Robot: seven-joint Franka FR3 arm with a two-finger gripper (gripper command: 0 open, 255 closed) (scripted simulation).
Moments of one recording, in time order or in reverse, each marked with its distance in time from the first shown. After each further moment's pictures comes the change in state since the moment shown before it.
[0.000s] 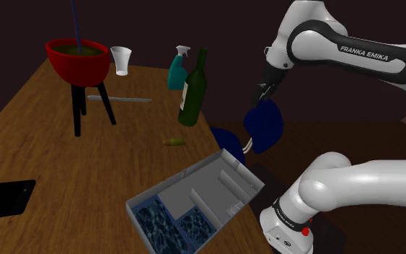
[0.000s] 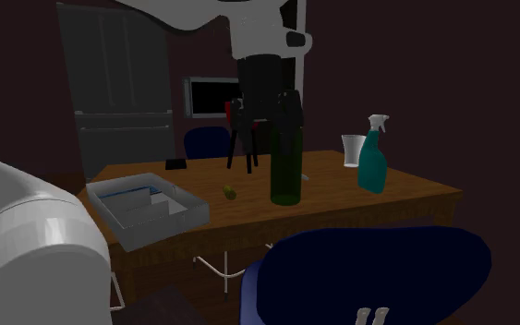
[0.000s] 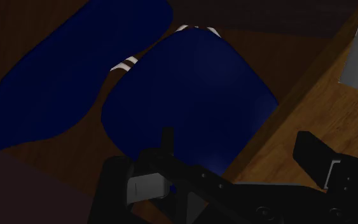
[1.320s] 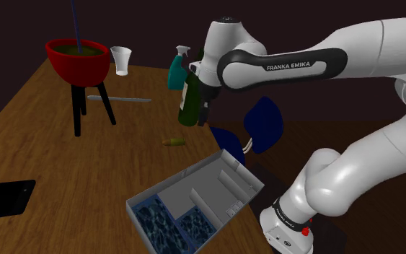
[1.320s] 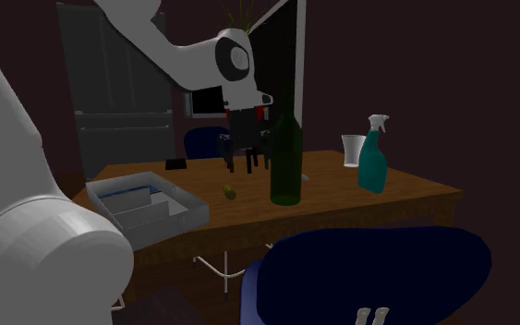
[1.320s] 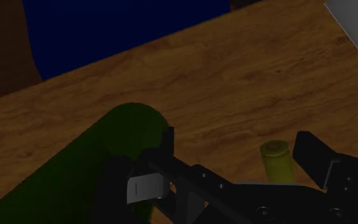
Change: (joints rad) arm 0.259 0.461 0.139 0.126 0.023 0.332 -0.292
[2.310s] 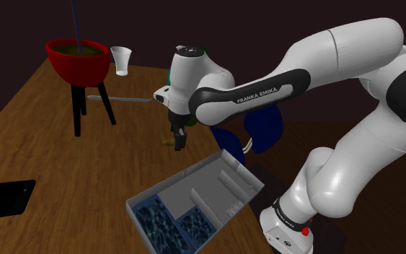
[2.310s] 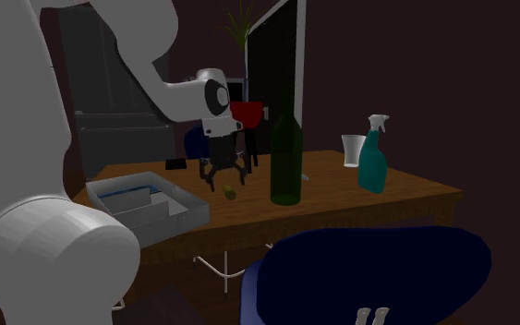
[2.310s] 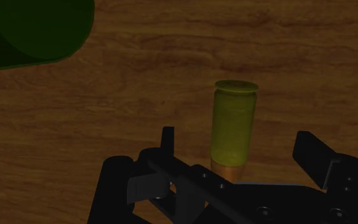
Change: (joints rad) arm 0.104 0.222 0.094 0.027 -0.038 0.190 -0.129
